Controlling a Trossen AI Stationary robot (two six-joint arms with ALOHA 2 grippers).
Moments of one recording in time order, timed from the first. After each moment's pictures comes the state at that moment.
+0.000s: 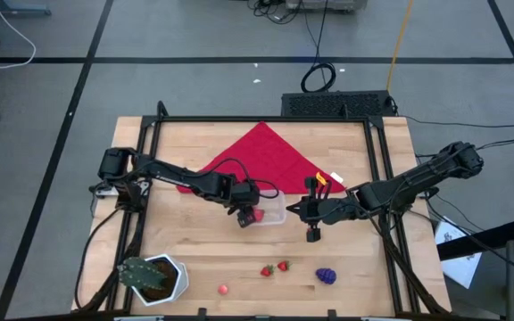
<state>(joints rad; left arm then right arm) -0.06 1.81 1.18 -0.54 -0.14 -0.47 0.36 1.29 0.87 -0.22 0.44 -0.06</state>
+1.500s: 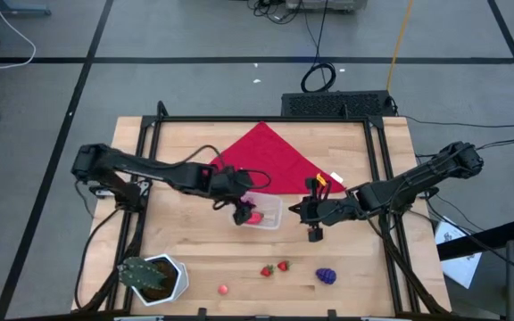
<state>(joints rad) -0.11 1.56 1.24 -0.56 -0.15 -0.43 0.37 1.29 0.87 -0.29 0.44 -0.07</state>
